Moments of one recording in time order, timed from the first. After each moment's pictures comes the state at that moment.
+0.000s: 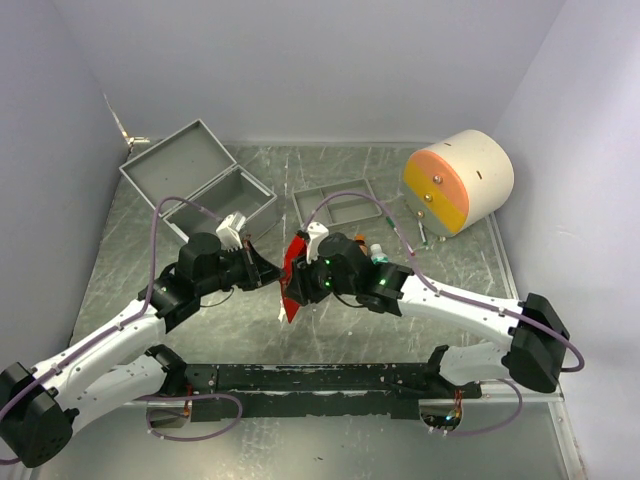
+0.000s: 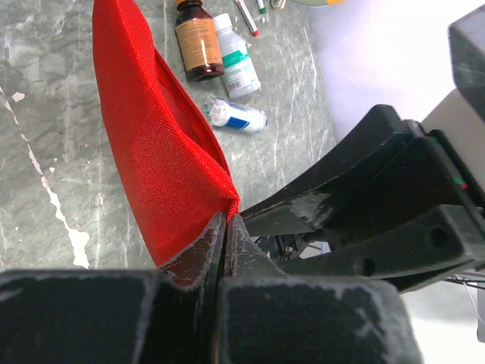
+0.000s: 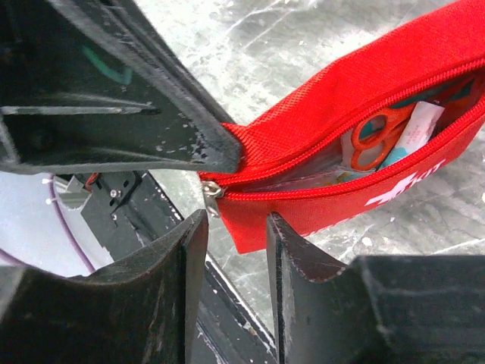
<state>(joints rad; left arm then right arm) -0.66 0.88 0.57 -0.06 0.28 -0.87 1.02 1.26 0.88 -0.17 -0.10 0.46</state>
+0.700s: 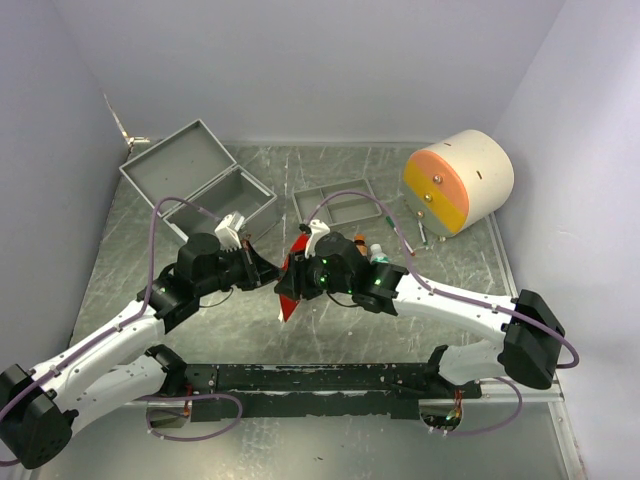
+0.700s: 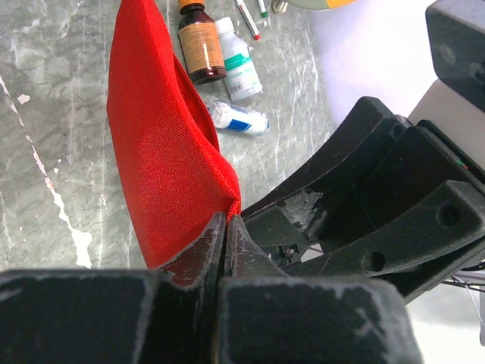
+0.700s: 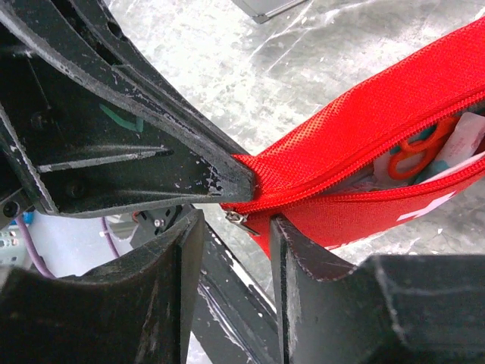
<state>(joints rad) -0.66 0.87 0.57 -0.07 0.27 -0.87 1.03 1.31 0.88 -0.09 -0.07 0.64</state>
